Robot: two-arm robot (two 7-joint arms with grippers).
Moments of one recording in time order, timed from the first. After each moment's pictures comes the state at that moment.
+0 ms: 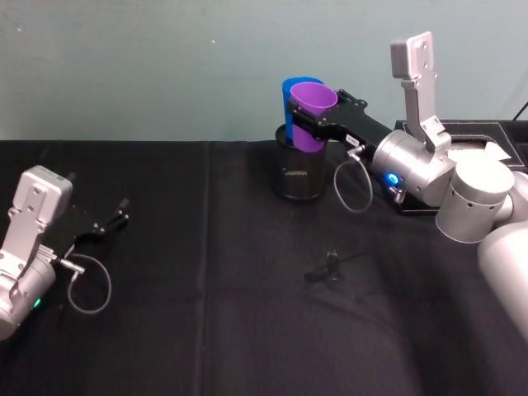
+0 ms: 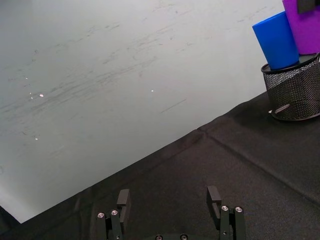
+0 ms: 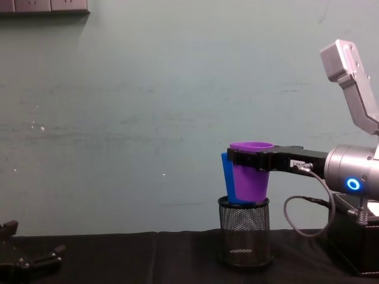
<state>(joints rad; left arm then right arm) -0.20 0.60 0.45 -1.41 -0.25 -0.12 0.03 0.66 0.20 -0.37 -0.99 0.37 -0.01 0.47</state>
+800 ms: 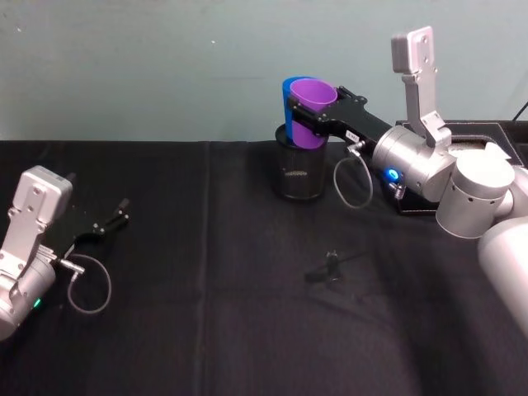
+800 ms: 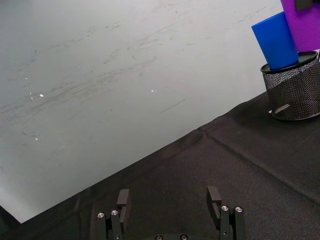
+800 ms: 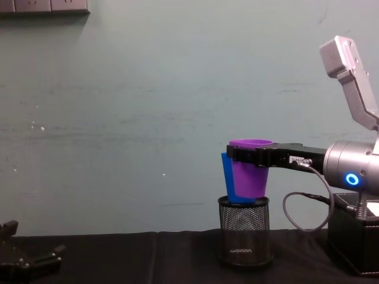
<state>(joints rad) -0.20 0.60 0.45 -1.41 -0.25 -0.12 0.03 0.67 0.20 -0.37 -0.98 0.37 0.00 0.47</state>
